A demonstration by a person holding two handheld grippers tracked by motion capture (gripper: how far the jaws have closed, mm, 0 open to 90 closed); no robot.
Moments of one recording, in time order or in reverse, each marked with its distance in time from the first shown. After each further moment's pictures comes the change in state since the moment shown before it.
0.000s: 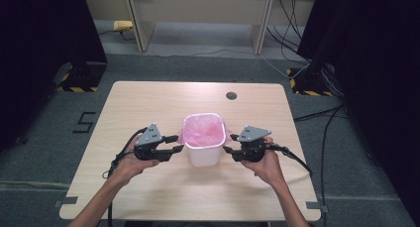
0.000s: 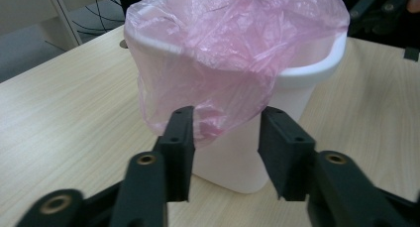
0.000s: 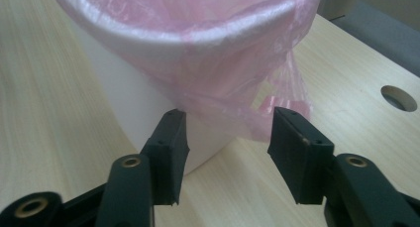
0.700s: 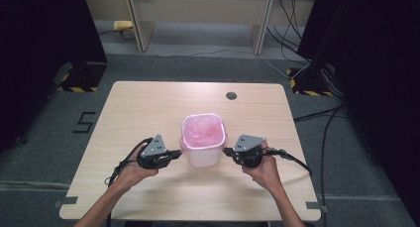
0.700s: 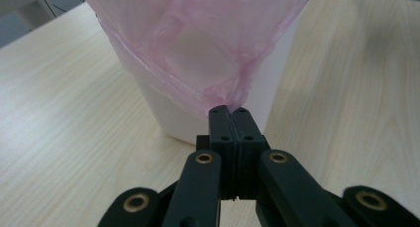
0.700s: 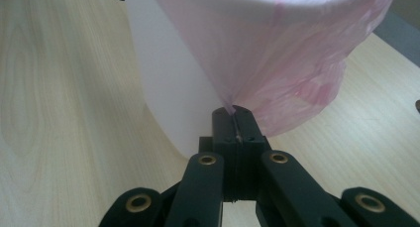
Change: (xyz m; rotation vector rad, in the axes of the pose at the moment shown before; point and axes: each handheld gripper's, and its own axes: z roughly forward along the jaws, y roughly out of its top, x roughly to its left) left arm -0.010 -0.030 0.014 0.105 -0.027 0.053; right arm 0.017 -0.010 0.004 0.027 0.071 -0.106
